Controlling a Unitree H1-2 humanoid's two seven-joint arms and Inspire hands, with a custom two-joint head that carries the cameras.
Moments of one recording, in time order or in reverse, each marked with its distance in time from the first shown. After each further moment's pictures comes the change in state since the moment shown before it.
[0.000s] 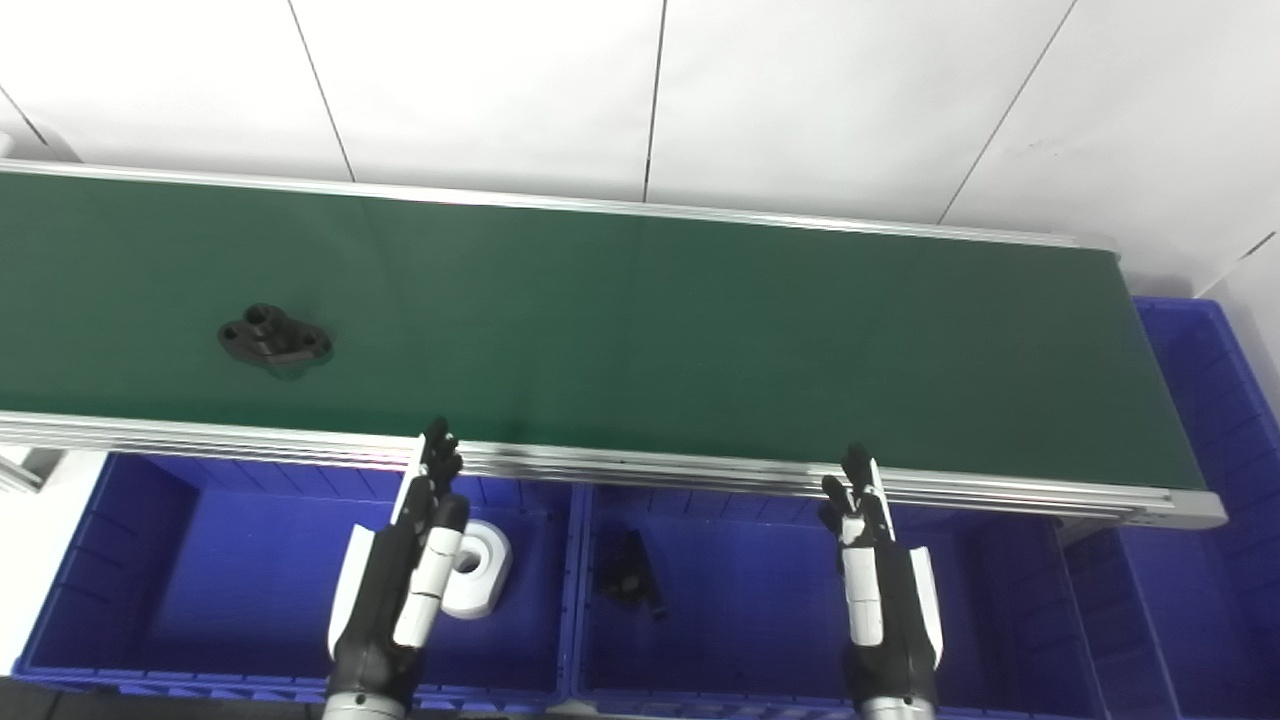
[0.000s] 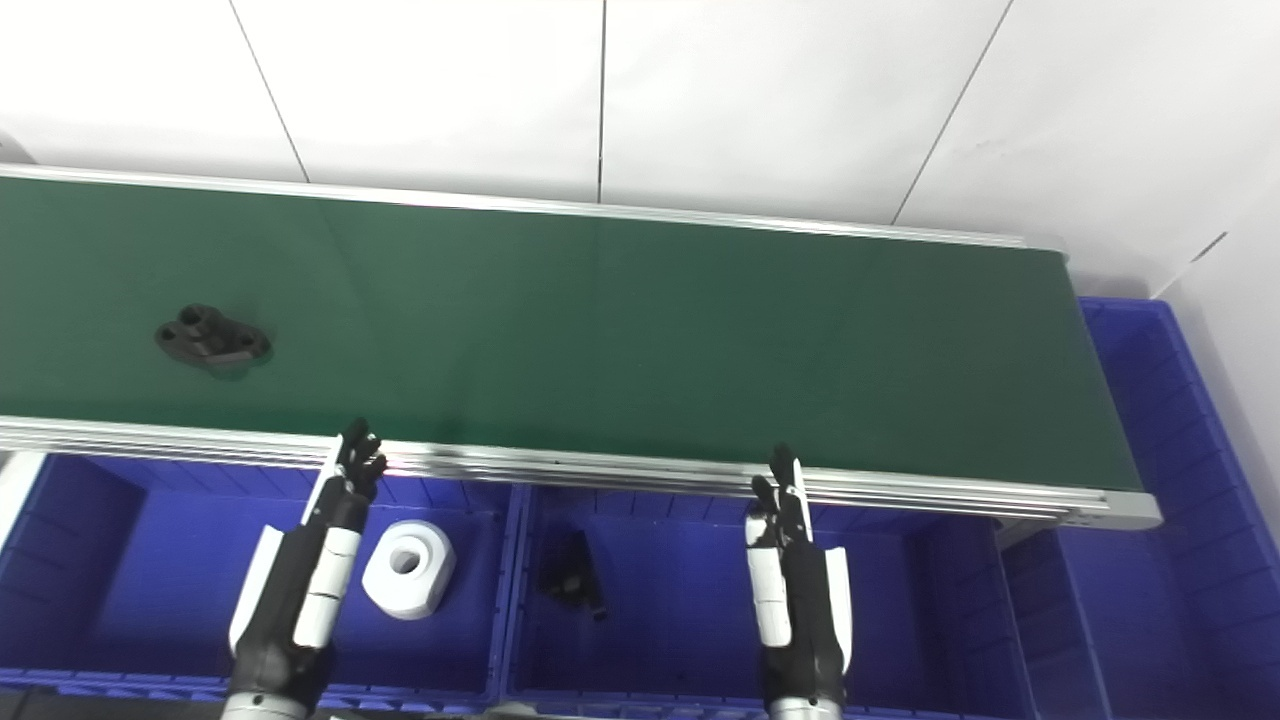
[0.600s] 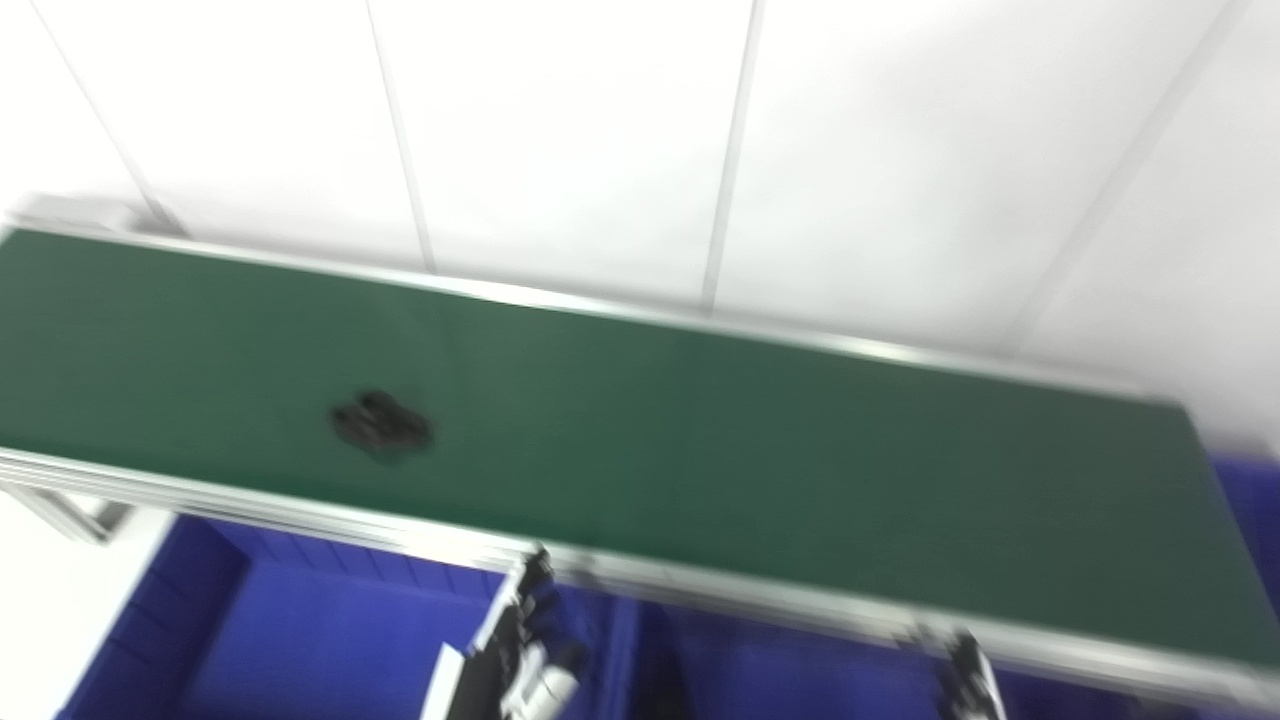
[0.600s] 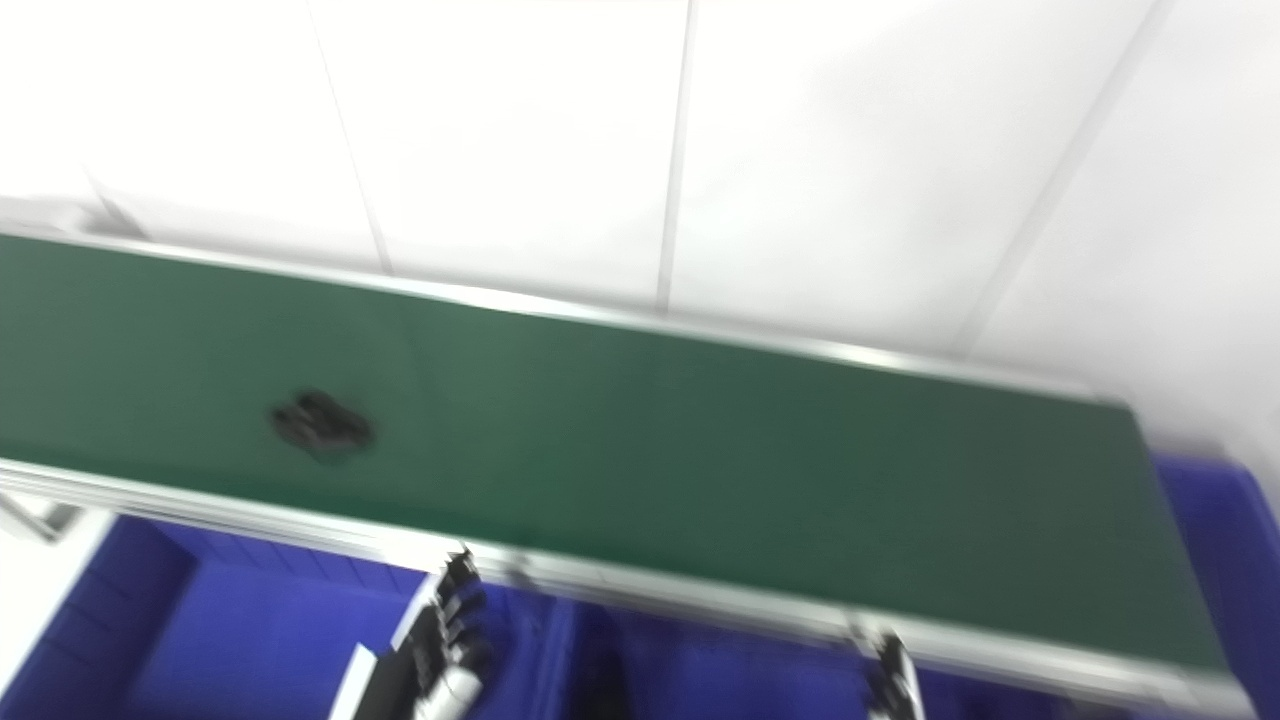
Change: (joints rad) left arm 0.002 -0.048 -0.048 0.158 0.064 -0.155 0.088; right arm -0.040 -0.132 -0.117 0.221 0.190 -0.188 0.083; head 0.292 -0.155
